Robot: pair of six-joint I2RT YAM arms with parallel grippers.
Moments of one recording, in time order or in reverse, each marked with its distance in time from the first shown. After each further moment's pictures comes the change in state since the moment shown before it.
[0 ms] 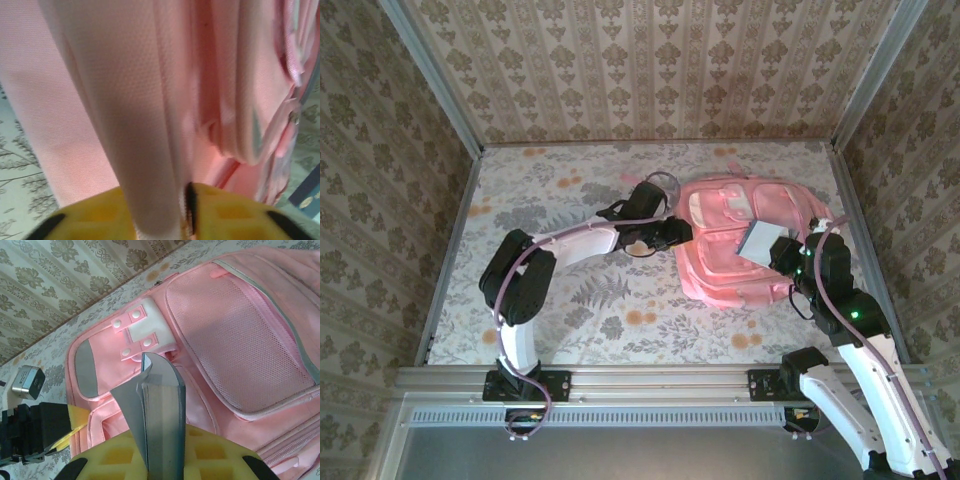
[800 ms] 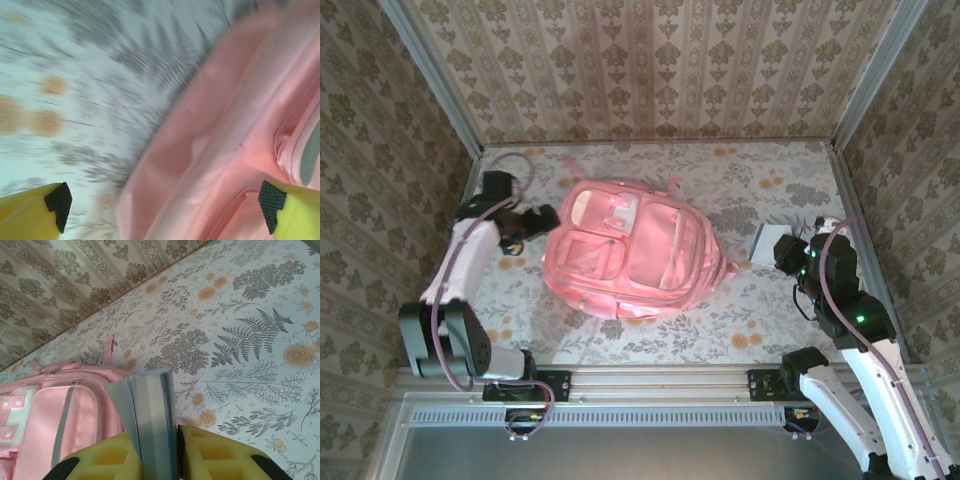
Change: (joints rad) left arm 0.789 -0.539 -0.168 -0.663 -0.320 0.438; right arm -0.003 -0.012 0.032 -0.022 0.034 -0.022
